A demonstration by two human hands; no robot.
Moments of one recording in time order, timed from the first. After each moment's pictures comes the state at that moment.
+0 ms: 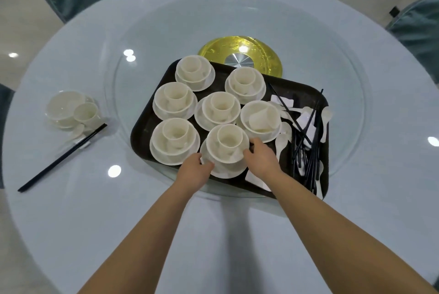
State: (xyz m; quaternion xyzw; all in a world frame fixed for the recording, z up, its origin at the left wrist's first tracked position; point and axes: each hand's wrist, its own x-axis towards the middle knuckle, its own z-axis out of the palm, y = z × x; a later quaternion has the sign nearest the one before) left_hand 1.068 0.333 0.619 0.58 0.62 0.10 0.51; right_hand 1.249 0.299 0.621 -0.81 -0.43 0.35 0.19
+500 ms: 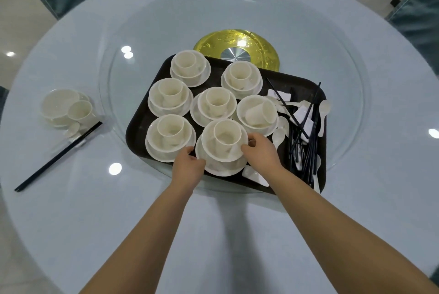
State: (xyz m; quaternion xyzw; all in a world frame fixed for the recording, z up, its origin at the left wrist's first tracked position) left_hand 1.072 0.329 0.611 0.48 0.68 0.20 0.53; right_hand 1.253 0.293 0.625 -0.80 -0.38 0.38 0.28
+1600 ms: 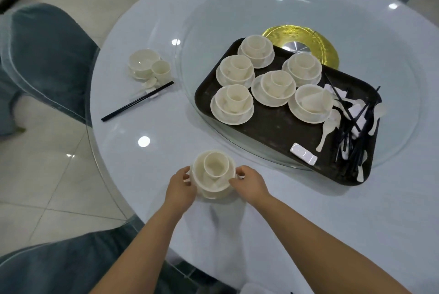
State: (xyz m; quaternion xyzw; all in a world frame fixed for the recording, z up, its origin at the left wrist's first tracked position) left_hand 0.892 0.197 0.577 0.43 0.71 0.22 0.52; right_hand 1.084 0.196 0.583 -0.75 -0.46 0.46 0.13
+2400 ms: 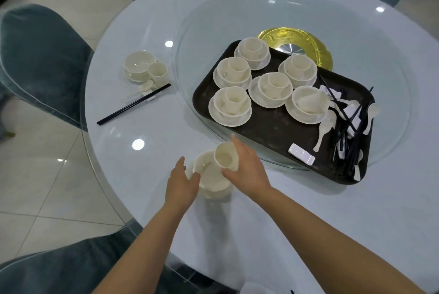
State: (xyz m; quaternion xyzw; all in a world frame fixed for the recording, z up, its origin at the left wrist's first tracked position) left_hand 0.896 0.211 0.584 0.46 0.72 0.20 0.47; right_hand 1.077 0.215 0.612 -0.68 -0.63 0.31 0.20
